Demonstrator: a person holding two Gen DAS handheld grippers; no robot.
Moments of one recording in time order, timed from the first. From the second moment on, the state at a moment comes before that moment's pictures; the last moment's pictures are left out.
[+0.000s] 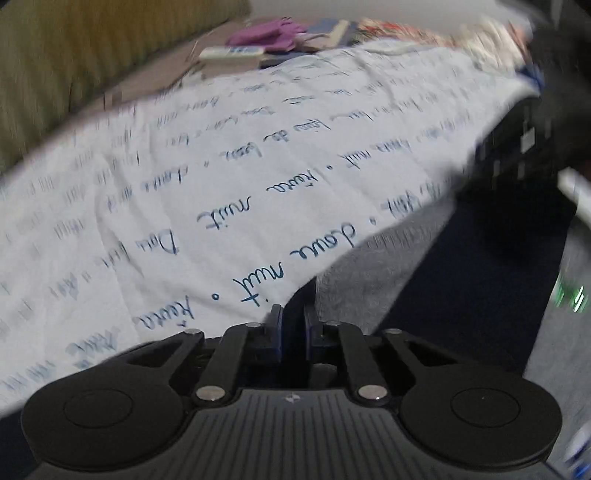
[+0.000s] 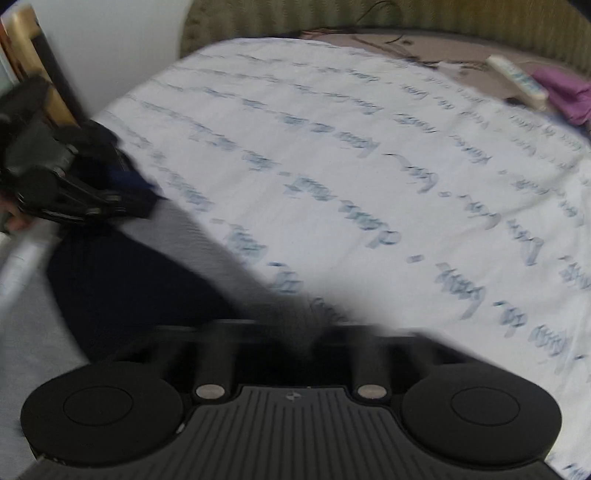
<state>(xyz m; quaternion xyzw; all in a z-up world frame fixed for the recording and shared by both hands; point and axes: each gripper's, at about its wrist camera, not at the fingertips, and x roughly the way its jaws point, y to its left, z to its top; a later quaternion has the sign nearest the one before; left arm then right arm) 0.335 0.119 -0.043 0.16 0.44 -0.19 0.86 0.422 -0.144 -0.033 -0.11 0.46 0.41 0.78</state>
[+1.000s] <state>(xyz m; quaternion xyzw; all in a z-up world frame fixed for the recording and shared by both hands) 0.329 0.091 -0.057 0.24 0.36 -0.22 0.87 0.419 -0.227 -0.020 0.01 0.38 0.31 0.87</state>
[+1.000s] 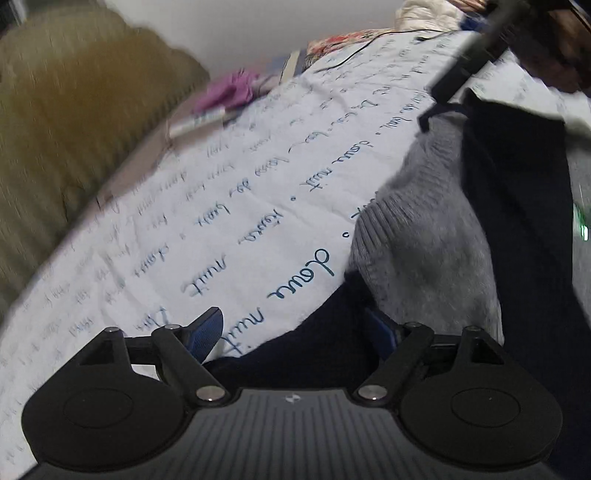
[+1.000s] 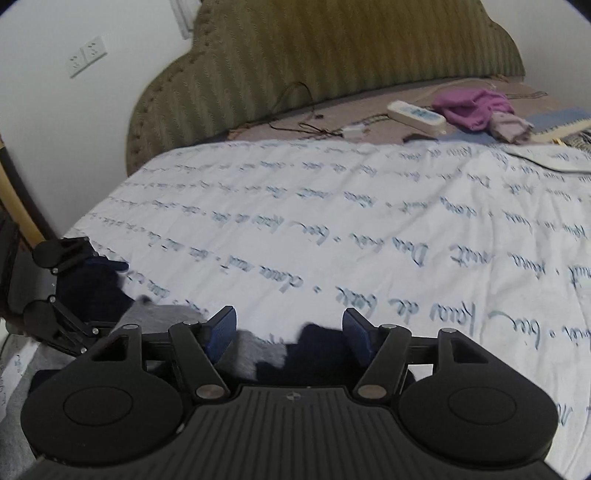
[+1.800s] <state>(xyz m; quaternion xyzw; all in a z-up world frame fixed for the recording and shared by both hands) 0.334 0.122 0.002 0.14 0.36 -0.14 0.91 0.444 -0.190 -0.042 -0.14 0.46 0.36 0.80</state>
